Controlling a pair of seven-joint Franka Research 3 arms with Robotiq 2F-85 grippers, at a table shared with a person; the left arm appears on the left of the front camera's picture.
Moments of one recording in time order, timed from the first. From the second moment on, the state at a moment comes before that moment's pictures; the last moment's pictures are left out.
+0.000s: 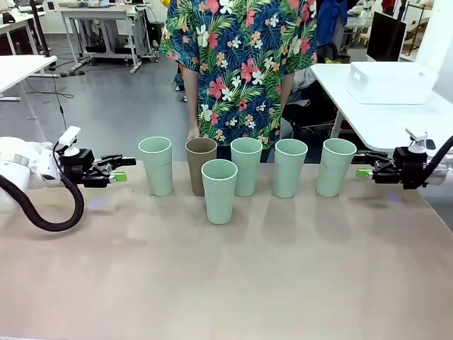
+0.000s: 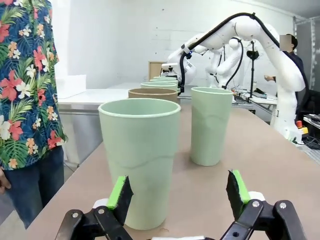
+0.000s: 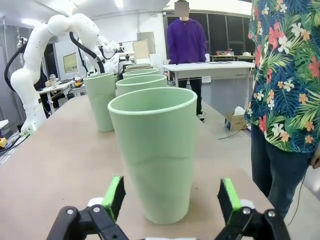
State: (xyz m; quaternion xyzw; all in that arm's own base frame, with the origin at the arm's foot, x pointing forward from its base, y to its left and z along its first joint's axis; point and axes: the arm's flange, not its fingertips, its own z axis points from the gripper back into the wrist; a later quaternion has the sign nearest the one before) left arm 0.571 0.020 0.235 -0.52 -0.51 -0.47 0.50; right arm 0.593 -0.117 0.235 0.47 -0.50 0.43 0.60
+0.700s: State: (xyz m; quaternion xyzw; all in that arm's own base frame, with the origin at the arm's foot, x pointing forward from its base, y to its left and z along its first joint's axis) left arm 0.583 0.003 0.229 -0.49 -0.53 -0.47 0.51; right arm 0.599 -0.099 0.226 0.47 -0.50 0.42 0.59
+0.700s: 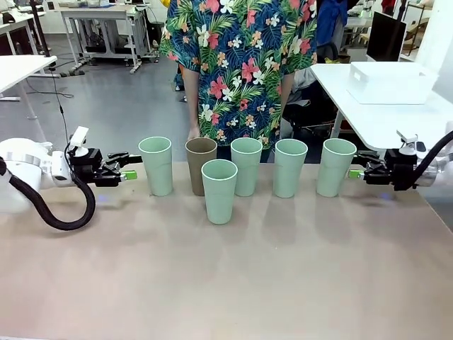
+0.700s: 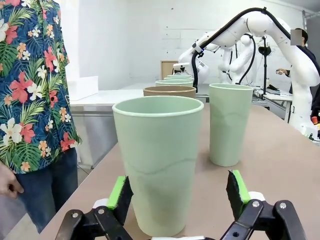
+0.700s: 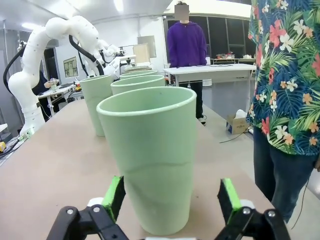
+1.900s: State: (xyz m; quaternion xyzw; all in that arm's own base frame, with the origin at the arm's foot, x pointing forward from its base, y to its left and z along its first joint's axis) left arm 0.601 -0.030 0.231 -0.47 -0.53 -0.48 0.51; right arm 0.599 -0.082 0.219 0.49 -0.50 0.42 0.58
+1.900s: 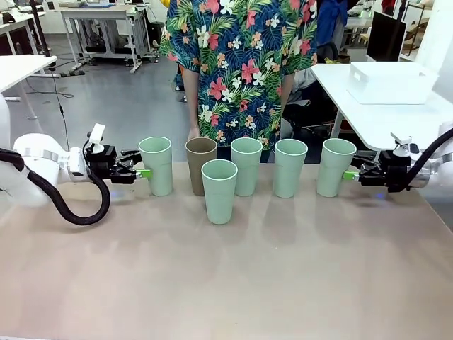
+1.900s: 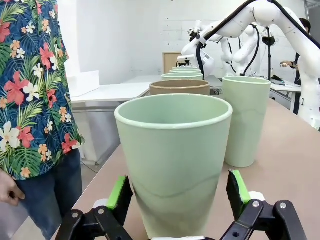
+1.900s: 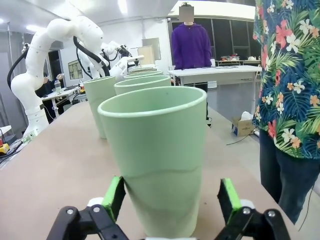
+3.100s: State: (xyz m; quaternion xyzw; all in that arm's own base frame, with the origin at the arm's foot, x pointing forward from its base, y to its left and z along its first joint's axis) left arm 0.604 -0.056 0.229 -0.47 -0.51 -0.49 0.53; right arm 0.602 -0.056 0.211 0.51 -0.48 0.42 0.58
